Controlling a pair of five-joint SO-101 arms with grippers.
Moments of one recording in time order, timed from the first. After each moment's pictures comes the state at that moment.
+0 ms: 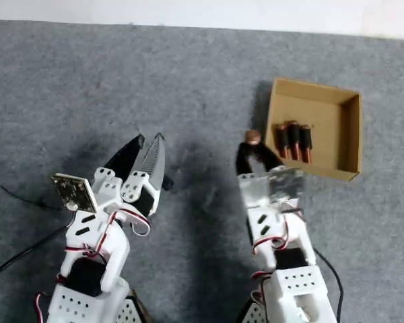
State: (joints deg) left arm 11.2 -103.4 91.5 20.2 22.9; right arm -11.0 -71.1 95.5 -11.3 2.7
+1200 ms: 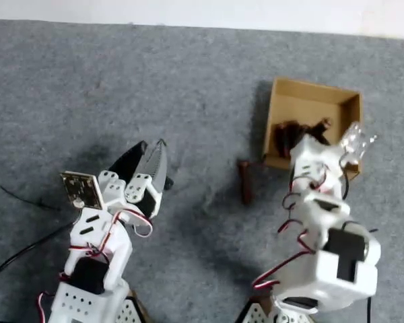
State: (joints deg) left arm 11.2 -103.4 95.3 20.2 22.9; right arm 11.2 2.8 57.2 -29.7 -17.3
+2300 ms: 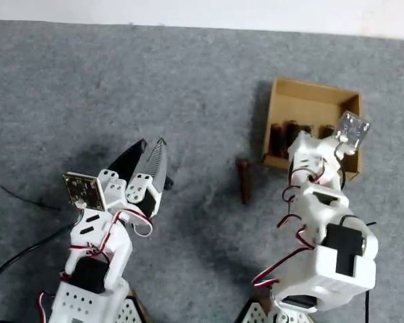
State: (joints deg) left arm 11.2 -103.4 95.5 19.1 20.3; right arm 10.2 3.8 53.8 -24.8 -12.4
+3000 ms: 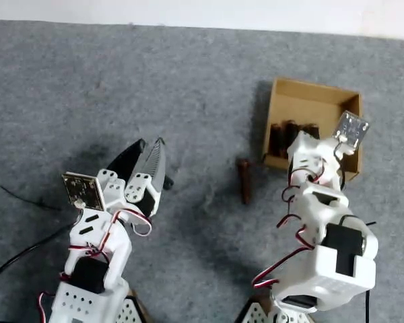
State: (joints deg) left arm 10.7 -103.4 95.5 19.1 20.3; right arm 10.1 3.8 53.8 -24.5 -12.4
